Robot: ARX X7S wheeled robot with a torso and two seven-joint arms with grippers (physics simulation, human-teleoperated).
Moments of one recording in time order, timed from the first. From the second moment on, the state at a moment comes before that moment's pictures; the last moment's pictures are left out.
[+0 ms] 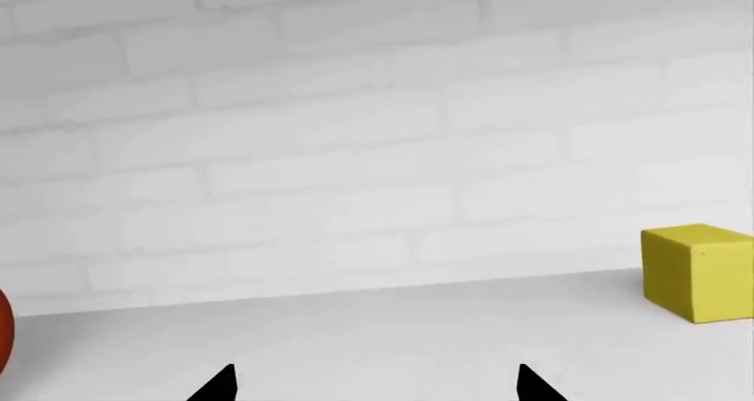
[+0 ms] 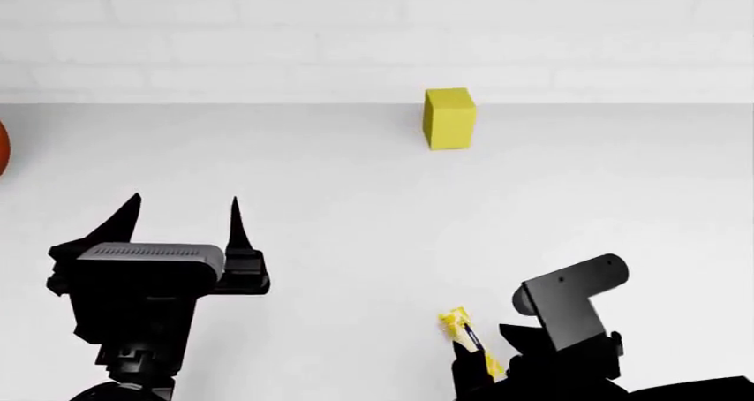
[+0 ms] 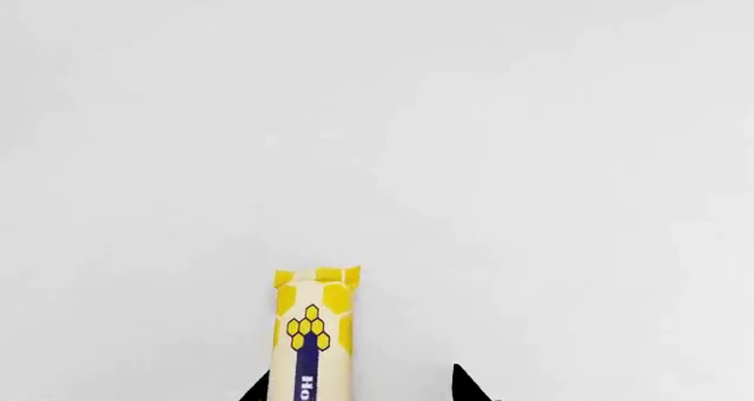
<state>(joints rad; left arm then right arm) -0.13 -0.25 0.04 0.70 -0.16 -0.59 -0.19 0.46 0.68 -0.18 -0.66 1.87 1.24 1.09</state>
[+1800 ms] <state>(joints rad) -0.12 -0.29 0.06 0.72 -0.19 -0.58 -0.24 2.09 0.26 -0.61 0.07 0.71 0.81 0.21</state>
